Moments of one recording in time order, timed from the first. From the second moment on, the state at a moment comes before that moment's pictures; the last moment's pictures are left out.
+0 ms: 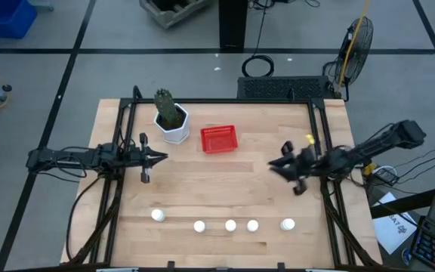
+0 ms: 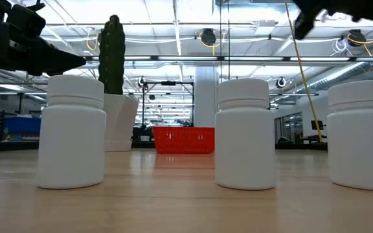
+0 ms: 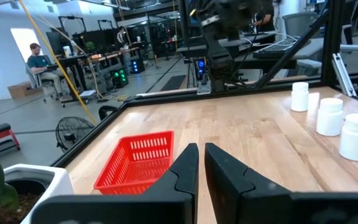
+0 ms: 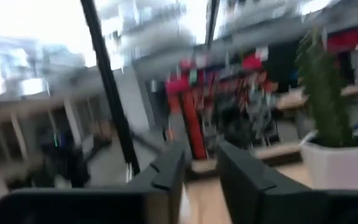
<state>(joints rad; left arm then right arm) -0.02 0.15 0.01 0.12 -0.12 0.15 0.35 0.90 0.28 0.86 0.26 0.19</state>
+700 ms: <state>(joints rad) -0.02 0.15 0.01 0.12 -0.12 0.15 0.68 1.48 1.08 -0.41 0.55 0.58</state>
